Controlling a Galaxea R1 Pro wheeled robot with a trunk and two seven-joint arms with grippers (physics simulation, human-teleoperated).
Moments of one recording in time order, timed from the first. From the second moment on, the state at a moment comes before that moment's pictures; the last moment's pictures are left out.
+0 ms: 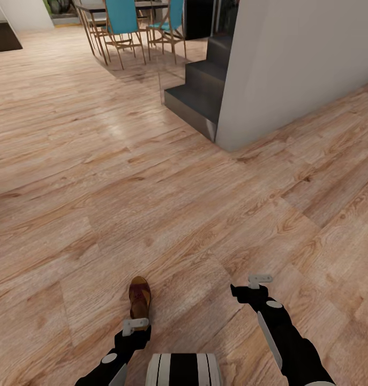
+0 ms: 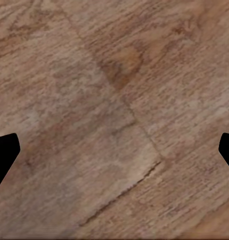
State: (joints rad) left arm -0.51 -0.09 0.00 -0.25 0.09 -0.21 0.00; right arm -0.40 0.00 0.00 -1.07 0.01 0.40 0.01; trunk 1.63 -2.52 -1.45
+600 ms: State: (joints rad) left arm -0.51 -0.09 0.00 -0.25 0.09 -0.21 0.00; right arm -0.40 0.00 0.00 -1.07 0.01 0.40 0.01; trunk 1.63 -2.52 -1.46
